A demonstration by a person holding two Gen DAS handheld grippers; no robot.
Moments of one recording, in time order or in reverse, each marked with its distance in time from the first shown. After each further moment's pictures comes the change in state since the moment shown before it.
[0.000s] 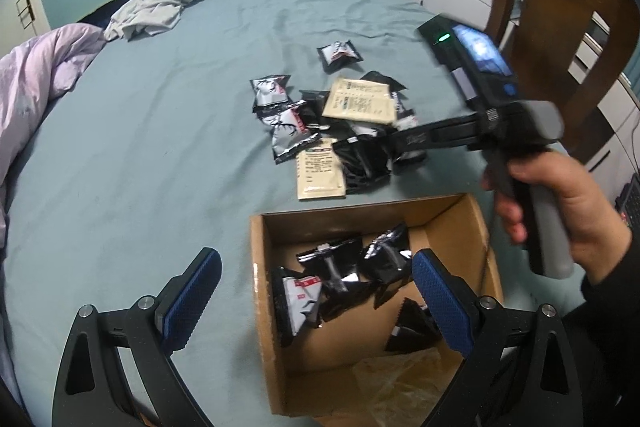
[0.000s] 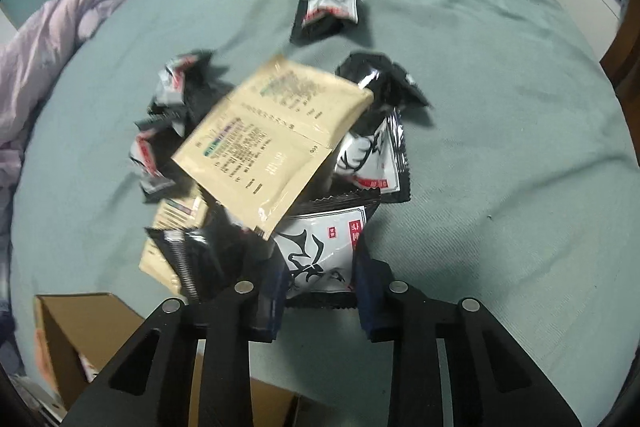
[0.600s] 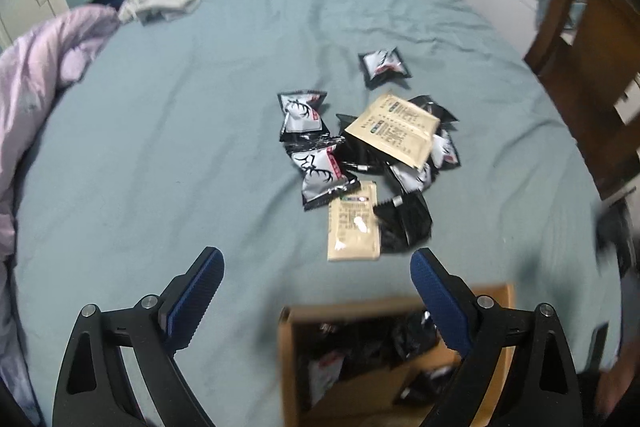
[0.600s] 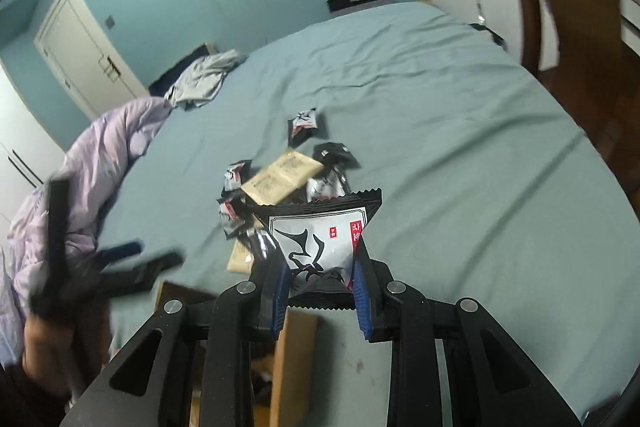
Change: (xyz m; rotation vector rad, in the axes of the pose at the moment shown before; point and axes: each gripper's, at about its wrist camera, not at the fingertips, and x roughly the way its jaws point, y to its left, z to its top) left arm 0.048 0.018 0.078 -0.095 0.124 0.065; right arm -0.167 -0.060 -0.125 0.239 -0.346 0.145
